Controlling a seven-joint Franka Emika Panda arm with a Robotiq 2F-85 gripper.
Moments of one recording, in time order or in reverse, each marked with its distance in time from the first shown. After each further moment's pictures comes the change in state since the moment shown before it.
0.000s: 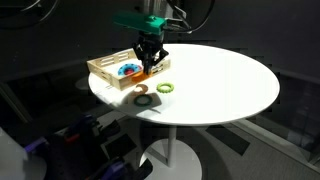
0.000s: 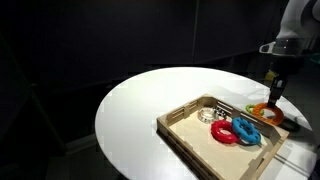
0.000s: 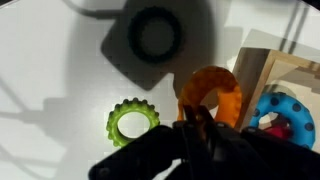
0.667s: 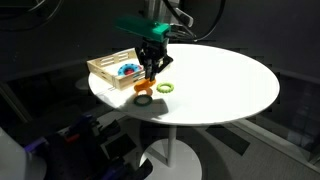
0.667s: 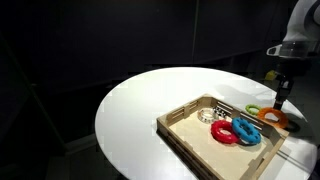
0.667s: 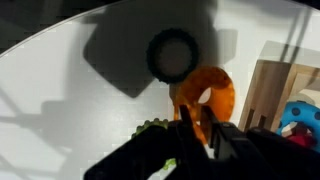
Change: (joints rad) arm -0.044 -0.001 -0.029 -0.026 0.000 0.000 0.000
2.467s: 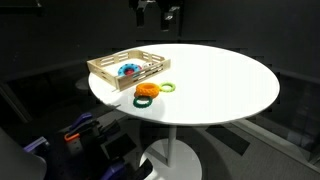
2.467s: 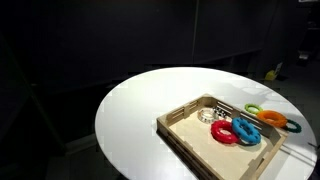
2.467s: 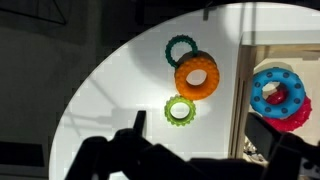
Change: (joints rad) arm -0.015 -0.318 0.016 0.106 -0.191 -0.327 0.335
